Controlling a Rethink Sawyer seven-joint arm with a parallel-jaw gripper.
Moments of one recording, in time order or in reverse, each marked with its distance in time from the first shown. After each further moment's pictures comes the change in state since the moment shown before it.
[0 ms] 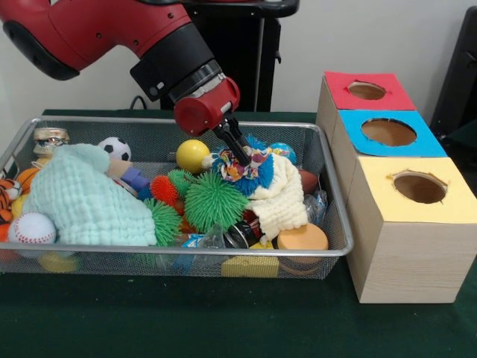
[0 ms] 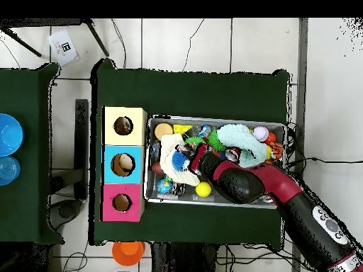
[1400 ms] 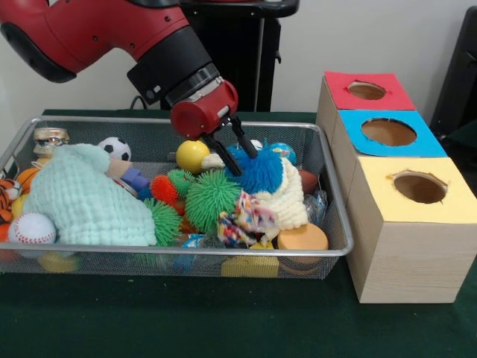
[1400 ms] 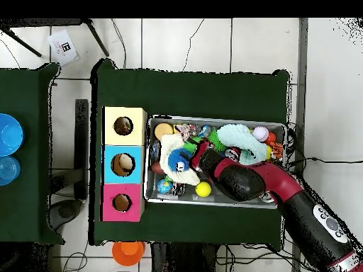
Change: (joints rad) arm 0.002 0.000 -0.007 -0.014 0.010 0.000 0.000
